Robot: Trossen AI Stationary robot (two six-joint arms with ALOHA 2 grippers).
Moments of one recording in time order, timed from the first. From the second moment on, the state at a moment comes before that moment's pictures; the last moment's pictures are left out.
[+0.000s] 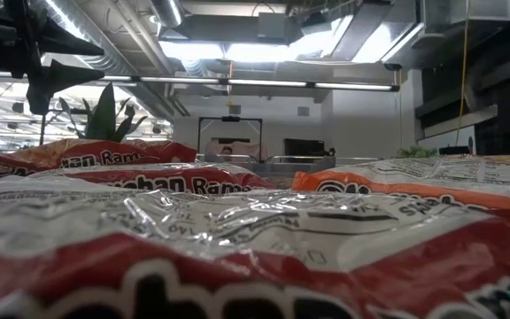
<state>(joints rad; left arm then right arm) -0.68 0.02 0.01 0.24 -1.17 -0.43 0.81 1.83 1.19 -1.13 -0.19 1.72</state>
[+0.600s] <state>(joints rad) -0.68 0.03 0.01 0.24 -1.17 -0.43 0.43 1.67 1.35 -1.15 0.16 1.32</state>
